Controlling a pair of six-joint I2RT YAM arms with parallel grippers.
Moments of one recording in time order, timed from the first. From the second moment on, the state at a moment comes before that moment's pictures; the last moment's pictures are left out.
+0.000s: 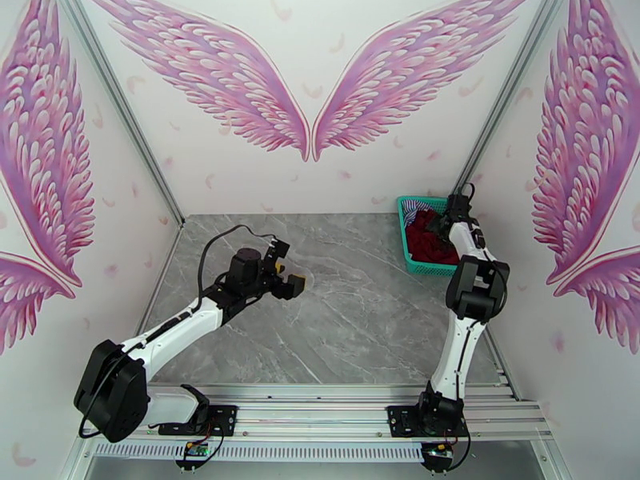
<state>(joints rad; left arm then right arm) -0.55 1.35 0.90 -0.04 0.29 -0.18 -0.29 2.33 2.05 -0.58 0.12 0.39</state>
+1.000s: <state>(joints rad) -0.57 1.34 0.83 -0.01 0.24 -0.19 -0.16 1.72 1.33 -0.20 0.00 0.44</state>
